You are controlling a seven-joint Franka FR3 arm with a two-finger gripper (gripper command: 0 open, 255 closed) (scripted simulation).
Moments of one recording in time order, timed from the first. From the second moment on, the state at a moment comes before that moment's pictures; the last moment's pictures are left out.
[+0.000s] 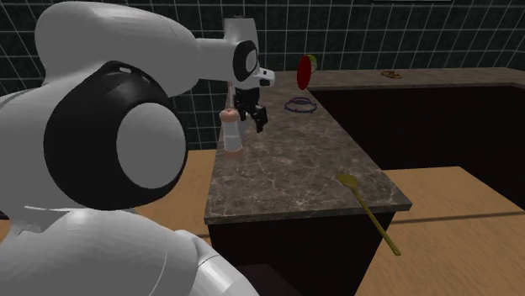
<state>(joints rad) 0.07 -0.43 0.44 -2.14 0.19 1.95 0.56</state>
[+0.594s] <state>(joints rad) 0.06 -0.14 0.61 -1.92 0.08 2.06 0.79</state>
